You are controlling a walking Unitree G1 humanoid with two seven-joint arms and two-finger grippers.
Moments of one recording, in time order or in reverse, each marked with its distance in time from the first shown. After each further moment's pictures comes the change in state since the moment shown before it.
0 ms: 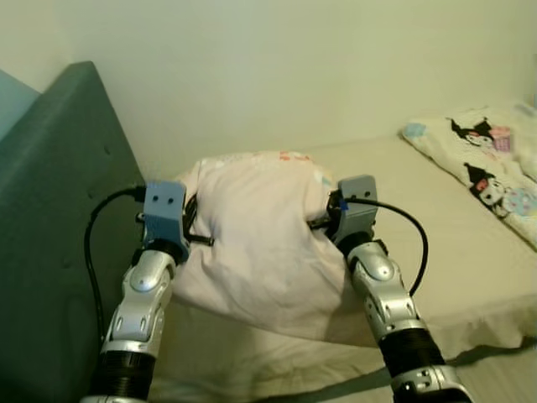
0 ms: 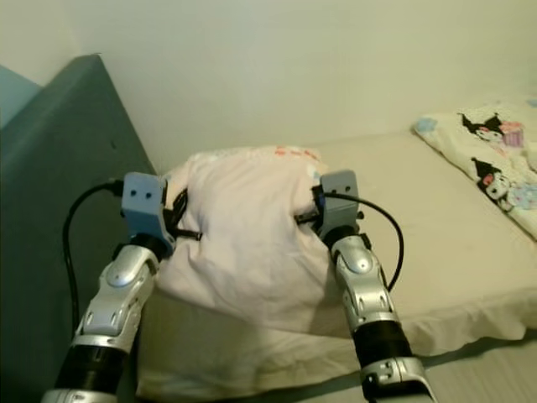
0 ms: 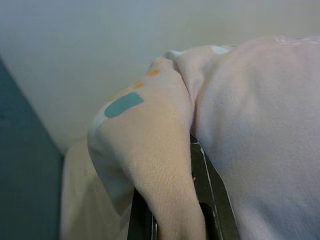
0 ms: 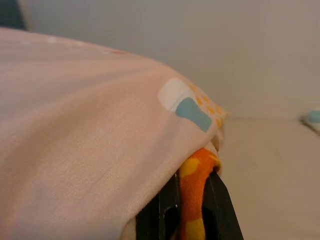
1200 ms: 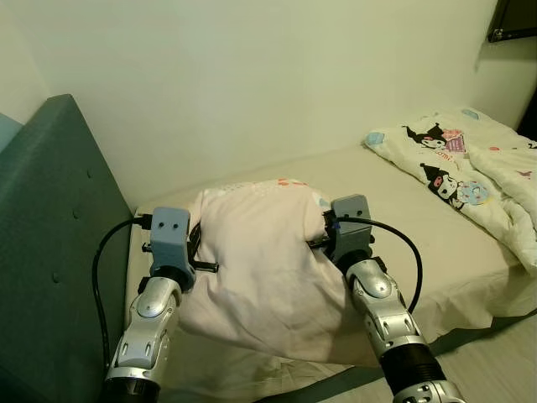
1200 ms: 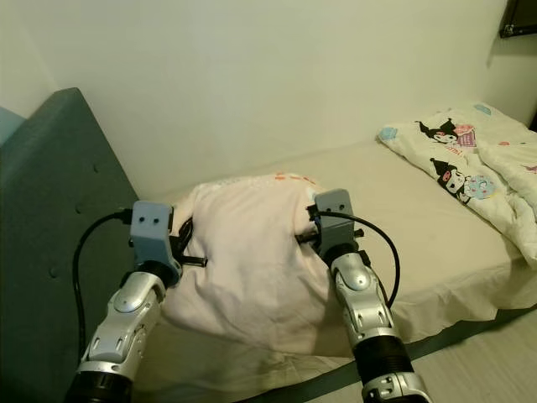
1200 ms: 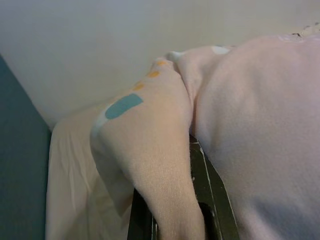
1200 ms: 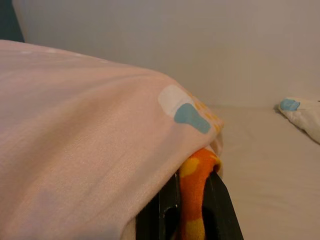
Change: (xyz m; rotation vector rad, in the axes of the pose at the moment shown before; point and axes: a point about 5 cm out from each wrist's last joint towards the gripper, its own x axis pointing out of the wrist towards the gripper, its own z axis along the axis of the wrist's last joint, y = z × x) left arm -0.023 -0.009 -0.034 -0.057 0.141 0.056; right arm -0.013 0.010 -0.024 -0.035 0.081 0.027
